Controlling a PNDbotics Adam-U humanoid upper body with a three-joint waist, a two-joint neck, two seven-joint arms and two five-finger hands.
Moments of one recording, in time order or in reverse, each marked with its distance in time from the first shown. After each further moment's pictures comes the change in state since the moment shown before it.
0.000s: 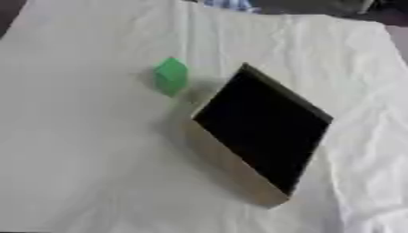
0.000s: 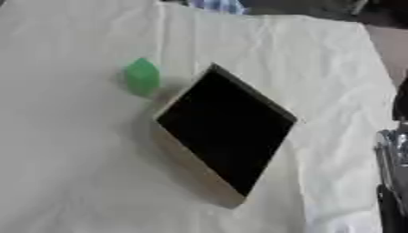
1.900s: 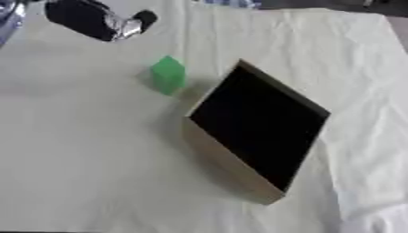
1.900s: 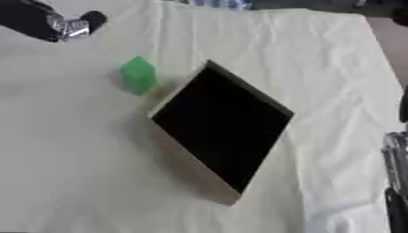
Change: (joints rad) left arm -0.710 0.326 -0.501 0.414 -0.468 0.220 -0.929; right arm -0.004 -0.015 0.031 0.000 -0.010 0.007 0.033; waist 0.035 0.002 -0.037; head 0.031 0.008
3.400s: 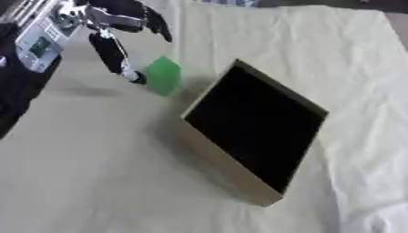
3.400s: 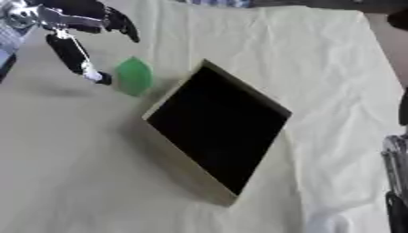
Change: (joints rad) left arm -0.073 -0.157 -0.025 0.354 -0.230 -0.207 -0.235; right arm -0.004 0.000 0.007 0.000 -0.010 0.006 0.005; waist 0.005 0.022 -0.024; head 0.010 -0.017
